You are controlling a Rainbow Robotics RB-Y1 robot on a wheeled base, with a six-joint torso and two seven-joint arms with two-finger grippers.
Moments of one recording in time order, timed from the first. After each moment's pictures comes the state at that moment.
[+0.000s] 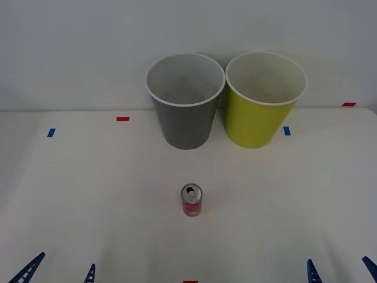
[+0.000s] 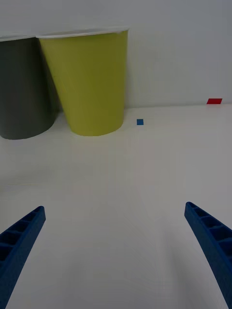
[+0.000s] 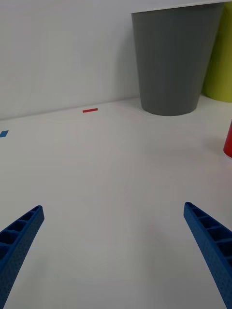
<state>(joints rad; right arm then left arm) 1.12 -0.46 0.24 -2.13 -0.25 -0.54 1.55 0.97 0.56 -0.31 -1.96 0.31 -0.62 -1.71</state>
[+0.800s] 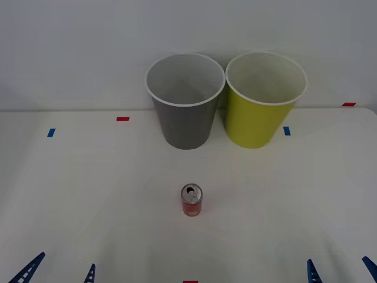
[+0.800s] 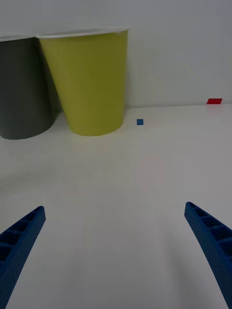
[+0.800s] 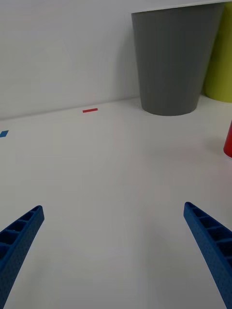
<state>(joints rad) 1.12 -0.46 0.24 -2.13 -0.25 -0.54 1.55 0.97 0.56 -0.31 -1.96 0.31 -0.62 -1.71</state>
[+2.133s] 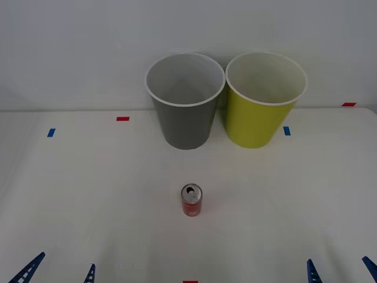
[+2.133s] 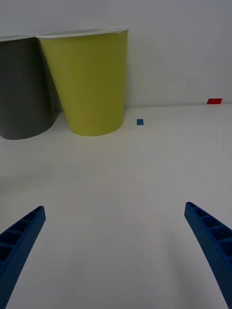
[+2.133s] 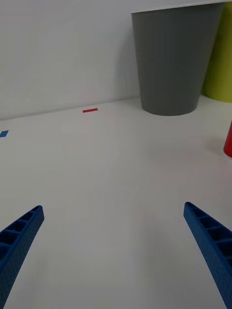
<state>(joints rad) 1.12 -0.46 0.24 -2.13 -0.25 -0.54 1.55 0.97 0.56 -0.31 -1.96 0.31 -0.62 -1.71</state>
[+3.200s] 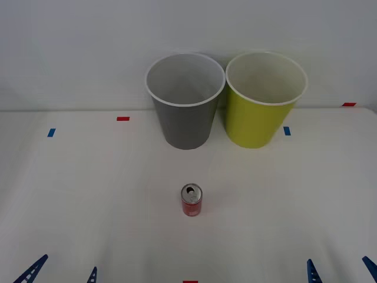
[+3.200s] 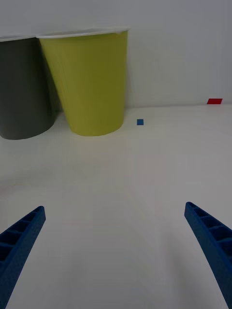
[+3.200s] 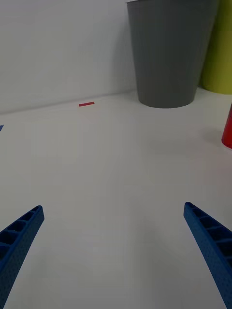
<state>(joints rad) 1.12 -0.46 0.24 -2.13 -0.25 -0.54 1.55 0.94 0.59 -0.32 -1.92 0.31 -0.64 -1.71</state>
